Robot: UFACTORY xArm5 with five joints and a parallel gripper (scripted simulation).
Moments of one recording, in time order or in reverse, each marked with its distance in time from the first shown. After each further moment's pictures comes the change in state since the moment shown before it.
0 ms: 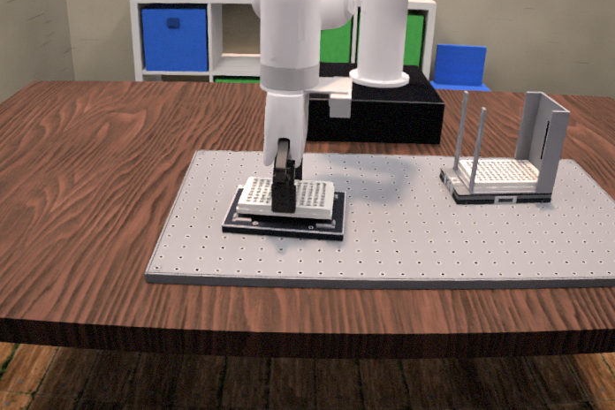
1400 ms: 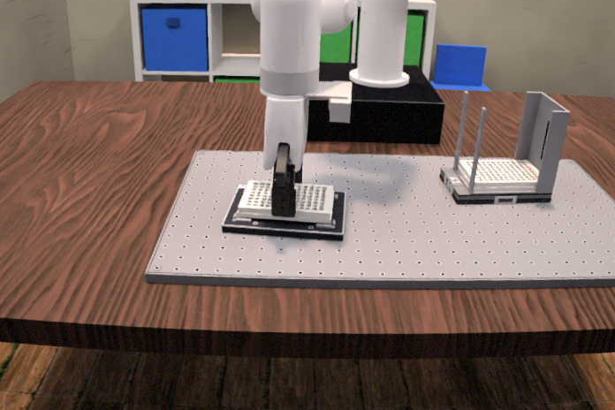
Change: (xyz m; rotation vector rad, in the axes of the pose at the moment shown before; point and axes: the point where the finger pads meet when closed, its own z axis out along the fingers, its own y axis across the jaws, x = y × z) arm 0.000 0.000 0.006 0.000 0.000 0.000
